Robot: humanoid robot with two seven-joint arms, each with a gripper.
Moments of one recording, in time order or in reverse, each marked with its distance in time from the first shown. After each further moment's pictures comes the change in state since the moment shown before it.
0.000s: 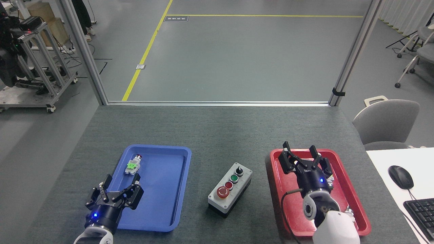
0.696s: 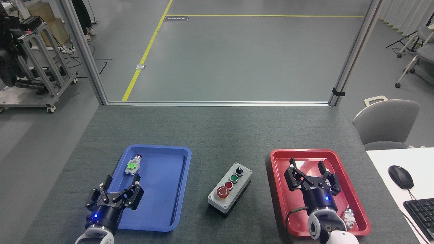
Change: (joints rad) left arm 0.002 -0.007 0.004 0.002 0.008 0.001 0.004; right arm 0.122 0.002 -0.026 -0.083 0.078 0.031 -0.015
